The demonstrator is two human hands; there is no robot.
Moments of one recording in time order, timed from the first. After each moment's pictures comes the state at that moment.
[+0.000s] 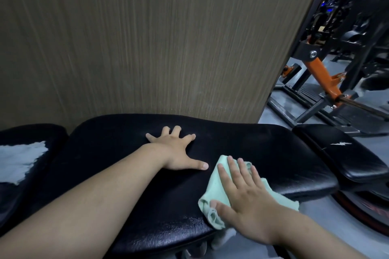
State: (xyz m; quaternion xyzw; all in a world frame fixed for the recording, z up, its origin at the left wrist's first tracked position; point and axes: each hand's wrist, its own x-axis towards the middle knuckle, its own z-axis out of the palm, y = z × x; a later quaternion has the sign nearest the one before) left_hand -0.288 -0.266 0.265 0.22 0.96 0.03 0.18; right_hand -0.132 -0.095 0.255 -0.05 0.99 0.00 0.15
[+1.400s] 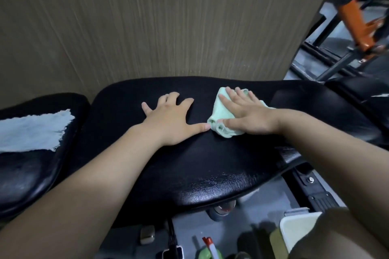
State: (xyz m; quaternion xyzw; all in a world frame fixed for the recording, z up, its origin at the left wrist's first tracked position) left_hand -0.276 -0.339 0.243 0.19 0.97 0.09 0.10; right_hand -0.252 -0.110 0.249 -0.10 0.98 -0.03 0.16
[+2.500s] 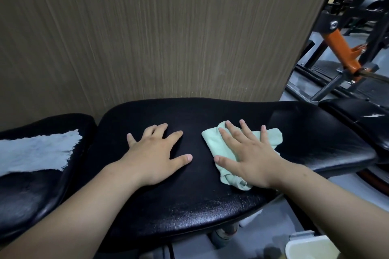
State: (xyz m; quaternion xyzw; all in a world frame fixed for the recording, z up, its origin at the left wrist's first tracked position) left_hand -0.245 -0.387 0.246 0.21 0.97 0.07 0.11; right_hand -0.185 -0.145 0.238 -0.03 1.00 -0.03 0.07
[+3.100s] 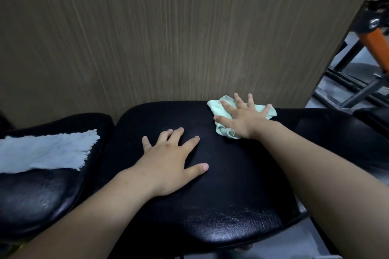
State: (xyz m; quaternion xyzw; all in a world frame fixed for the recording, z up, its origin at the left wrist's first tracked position) left_hand -0.248 -0.388 0.242 0.22 0.97 0.04 0.11; right_hand -0.328 -0.149 0.239 0.05 1.00 -0.03 0.06
